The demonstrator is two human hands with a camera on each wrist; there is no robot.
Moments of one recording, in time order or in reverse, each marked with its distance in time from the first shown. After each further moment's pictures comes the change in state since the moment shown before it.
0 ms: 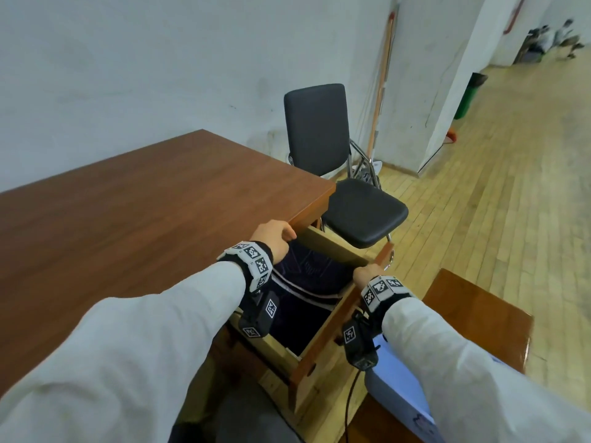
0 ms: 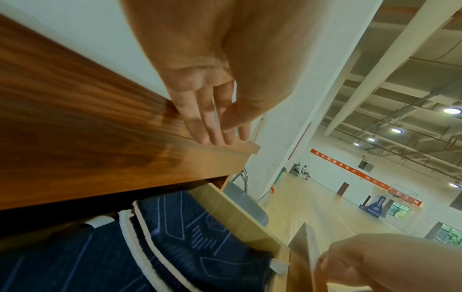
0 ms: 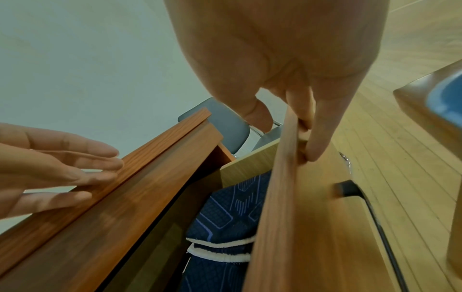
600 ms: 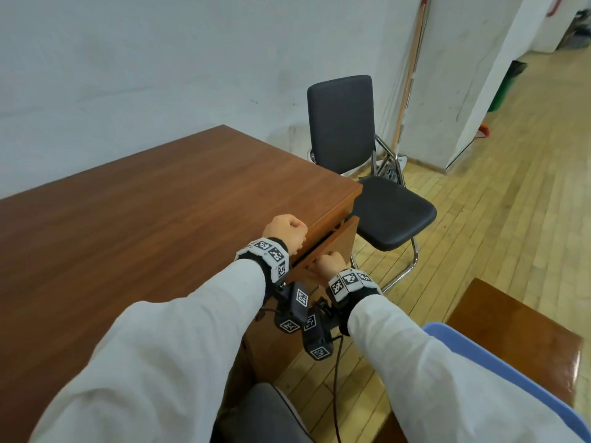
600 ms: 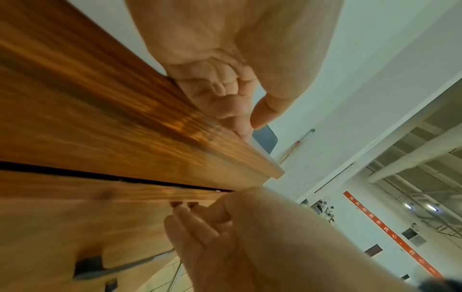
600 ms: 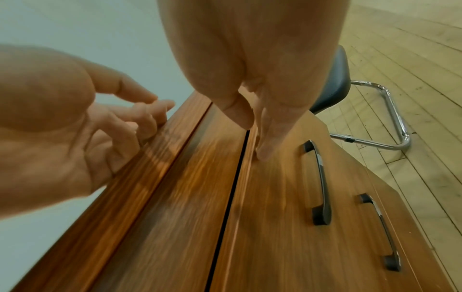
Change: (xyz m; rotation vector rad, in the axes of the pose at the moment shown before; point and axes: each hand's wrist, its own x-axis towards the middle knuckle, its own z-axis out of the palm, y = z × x) left_hand 0.022 -0.009 -0.012 -0.307 0.095 -0.220; right_hand 0.011 -0.069 0.101 0.318 -0.281 -0.087
